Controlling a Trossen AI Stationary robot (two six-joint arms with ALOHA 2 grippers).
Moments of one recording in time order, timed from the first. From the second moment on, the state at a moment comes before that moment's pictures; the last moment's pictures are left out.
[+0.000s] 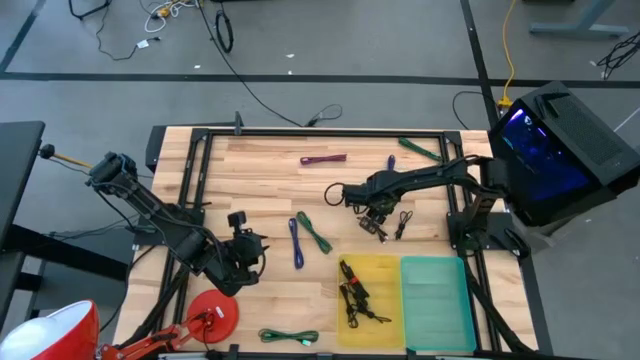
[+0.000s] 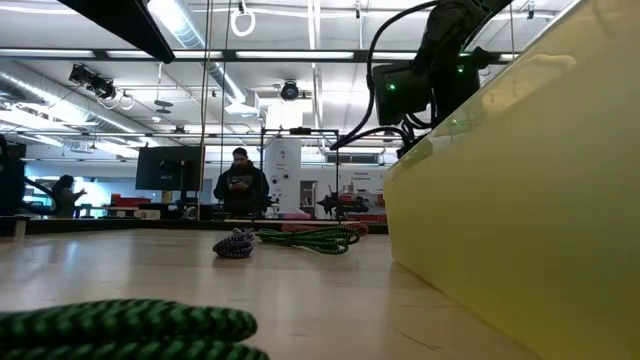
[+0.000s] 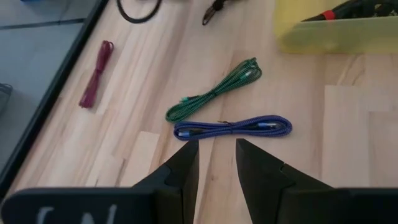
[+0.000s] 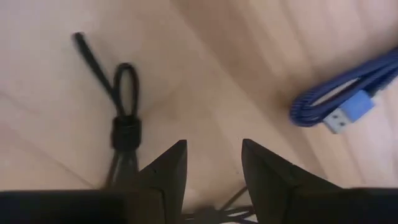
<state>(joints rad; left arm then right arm) -0.68 1.34 1.04 -0.84 -0.79 -0.64 -0.12 1.81 1.15 -1.03 0.11 0.52</state>
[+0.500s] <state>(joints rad) -0.68 1.34 1.04 -0.84 -0.82 -0.64 -0.11 1.81 1.15 -0.91 -0.05 0.48</state>
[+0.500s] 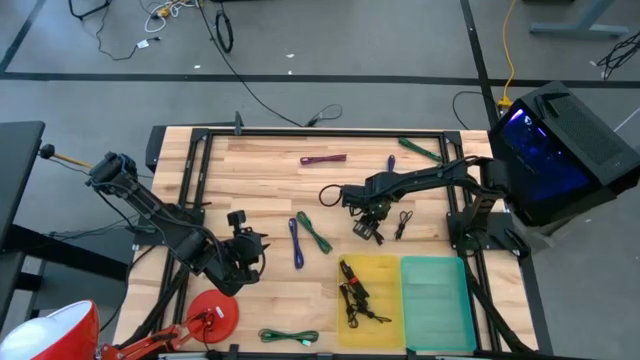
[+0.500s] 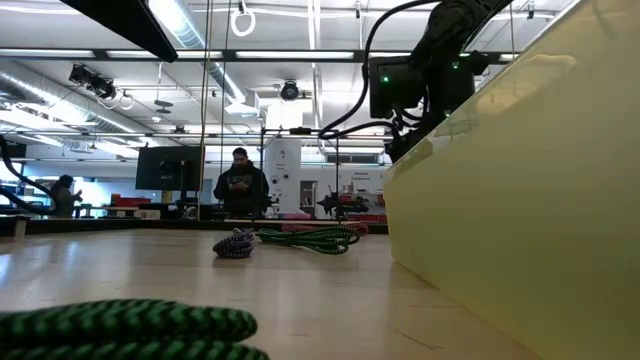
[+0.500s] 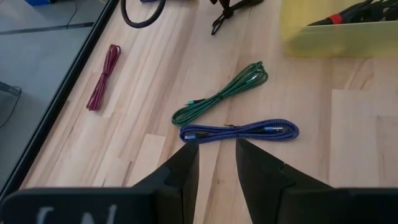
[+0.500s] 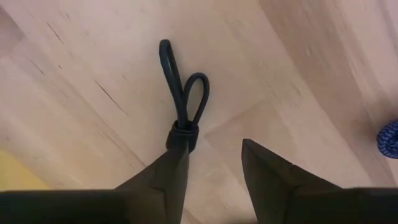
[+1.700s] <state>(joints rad) -0.67 1.34 1.04 -0.84 -0.81 -0.64 -0.08 1.81 1.15 -0.82 -0.04 0.49</state>
